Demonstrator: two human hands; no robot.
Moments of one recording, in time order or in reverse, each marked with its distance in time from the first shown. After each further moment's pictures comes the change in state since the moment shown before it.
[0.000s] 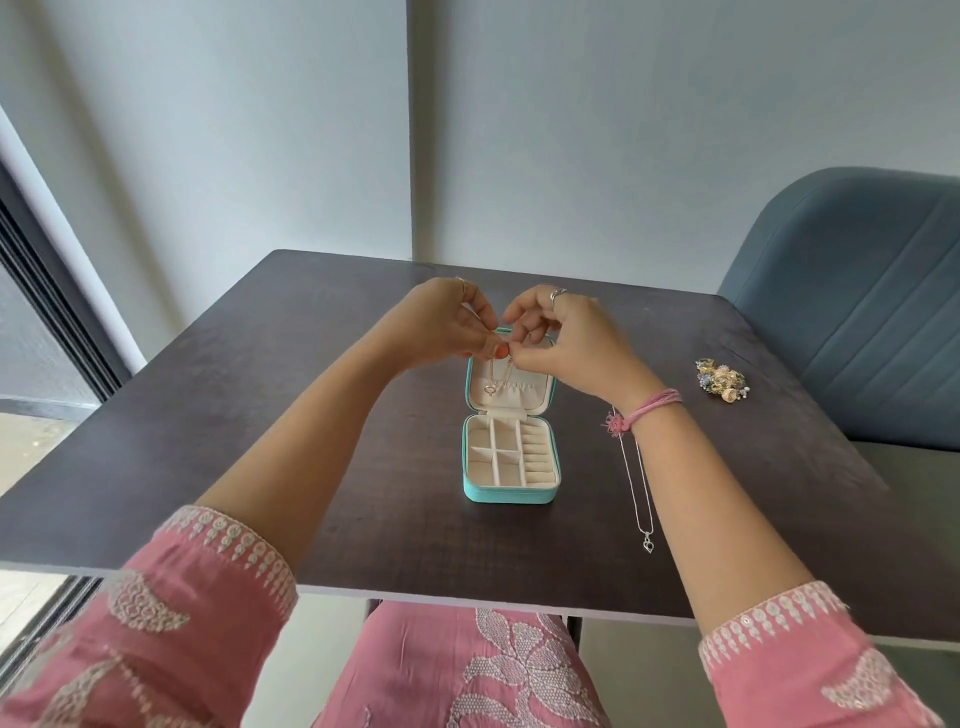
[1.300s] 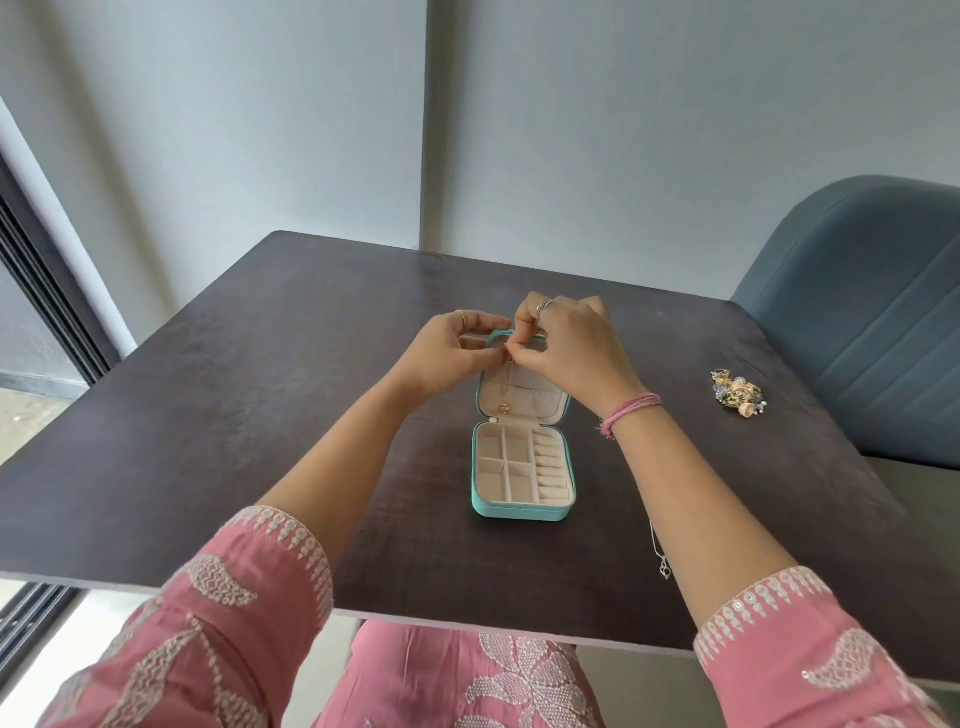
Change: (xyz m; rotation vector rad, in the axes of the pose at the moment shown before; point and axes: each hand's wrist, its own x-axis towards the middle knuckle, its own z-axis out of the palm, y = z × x) left_hand 0.030 -0.070 0.029 -0.391 0.078 -0.009; right_hand 0.030 0.029 0.033 -0.557 0.070 -0.119
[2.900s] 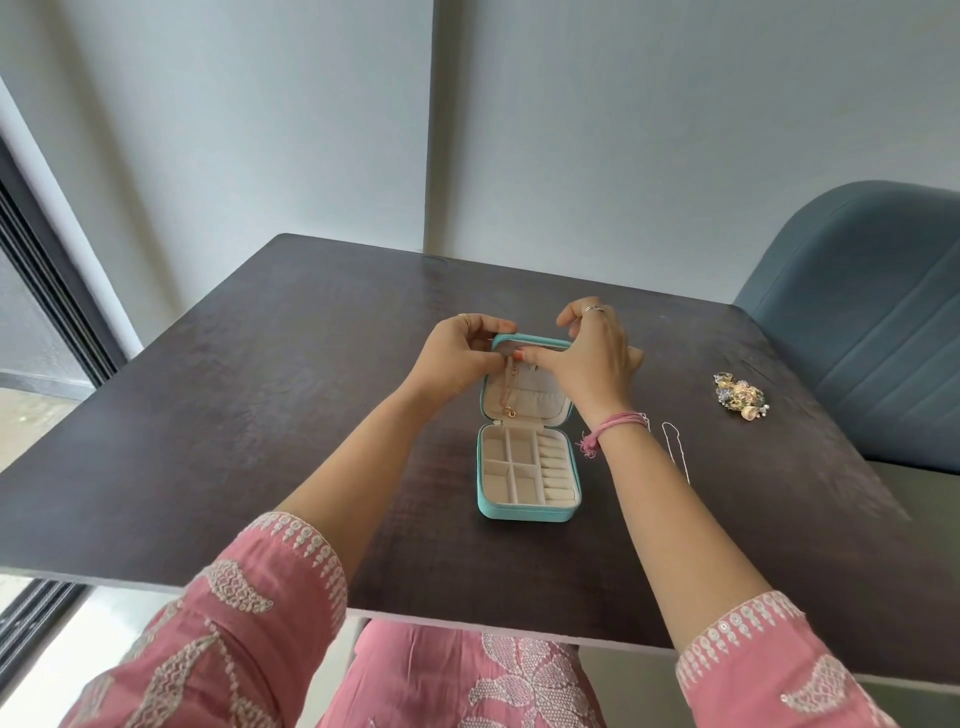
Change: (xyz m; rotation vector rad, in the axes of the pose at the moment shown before) left_hand 0.002 -0.005 0.010 -0.065 0.096 0.006; right_hand -0.011 0.002 0.015 0.227 0.133 0.547
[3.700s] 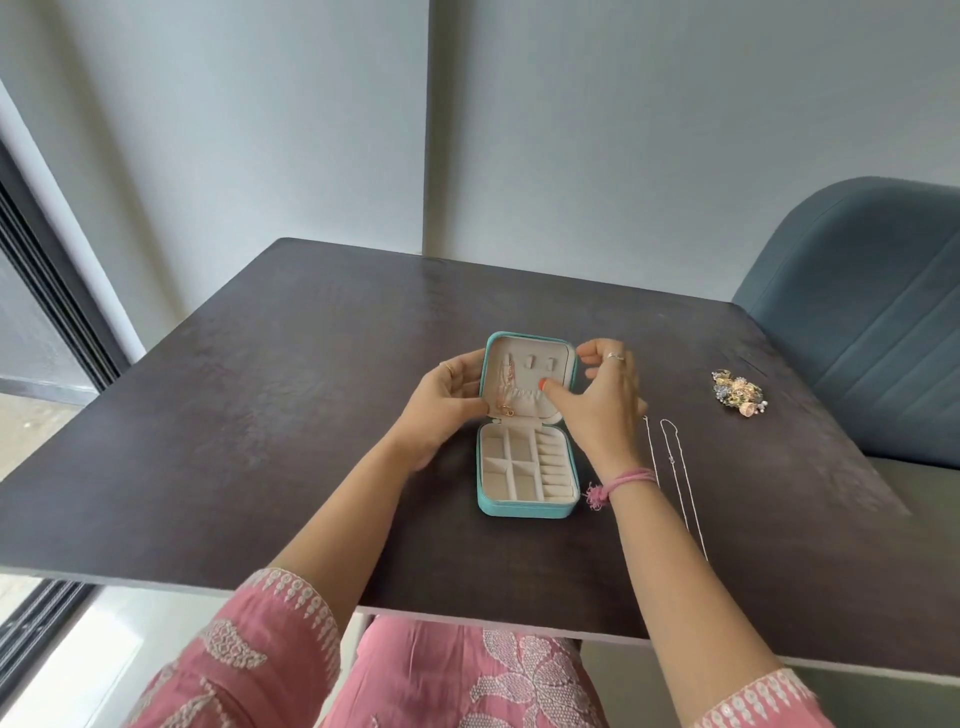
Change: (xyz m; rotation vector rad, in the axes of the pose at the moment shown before) left_hand -0.032 -0.038 0.002 -0.278 -0.074 -0.112; right_hand -0.039 0.025 0.004 0.138 0.066 0.103
